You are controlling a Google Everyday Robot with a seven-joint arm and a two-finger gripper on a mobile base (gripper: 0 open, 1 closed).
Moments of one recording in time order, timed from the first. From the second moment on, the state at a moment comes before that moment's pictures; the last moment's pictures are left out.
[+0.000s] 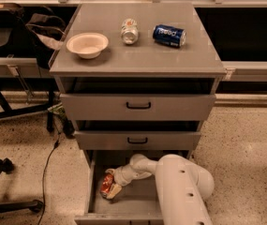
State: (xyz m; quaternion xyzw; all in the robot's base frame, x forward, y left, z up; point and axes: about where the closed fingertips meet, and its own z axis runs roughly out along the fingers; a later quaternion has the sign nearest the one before) arm 0.612 0.128 0.137 -0.69 0.61 0.26 0.29
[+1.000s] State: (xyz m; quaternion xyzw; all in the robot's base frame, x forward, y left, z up) arm 0.572 0.110 0.219 -0.69 0.57 0.22 0.38
